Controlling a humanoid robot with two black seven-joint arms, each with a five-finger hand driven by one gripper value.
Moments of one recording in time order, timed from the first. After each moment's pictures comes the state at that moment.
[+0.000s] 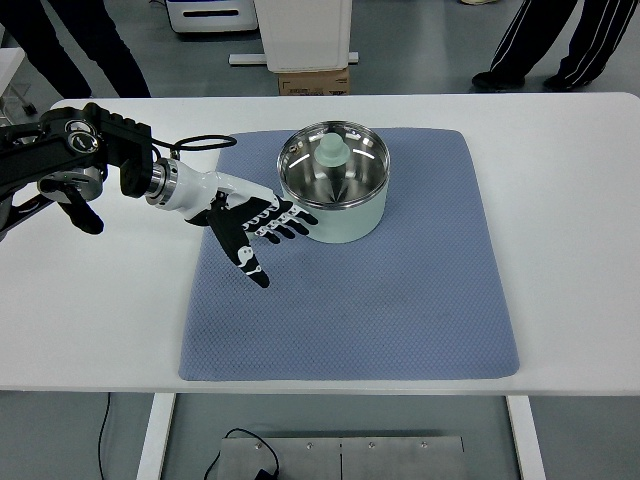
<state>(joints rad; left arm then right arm) -1.32 0.55 0.00 -1.18 0.46 -0.61 0.22 0.02 0.00 0.61 0.16 -0.20 -0.09 -0.05</state>
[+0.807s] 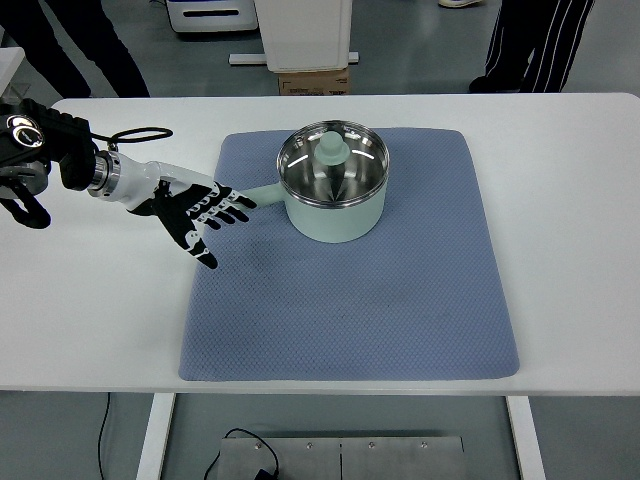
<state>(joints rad) -1.31 0.64 0.03 -1.09 0.46 -0.61 0.22 0.02 0.00 0.61 0.16 -0.20 -0.09 -0.05</state>
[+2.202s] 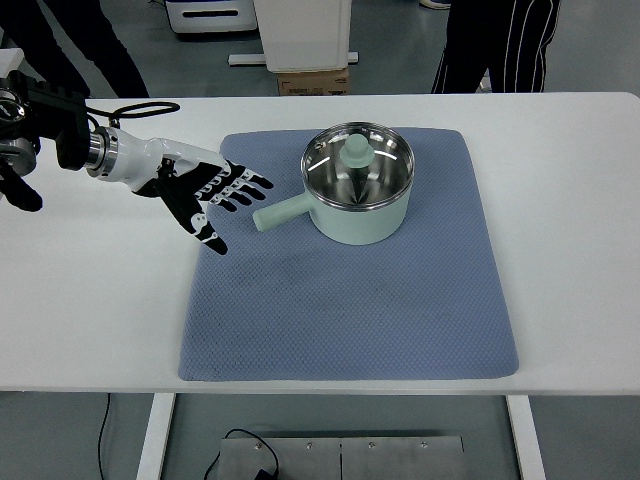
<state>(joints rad) -1.39 0.70 0.03 -1.21 0.40 -0.61 0.21 0.02 0.00 0.61 0.16 -0.20 -0.09 -0.05</state>
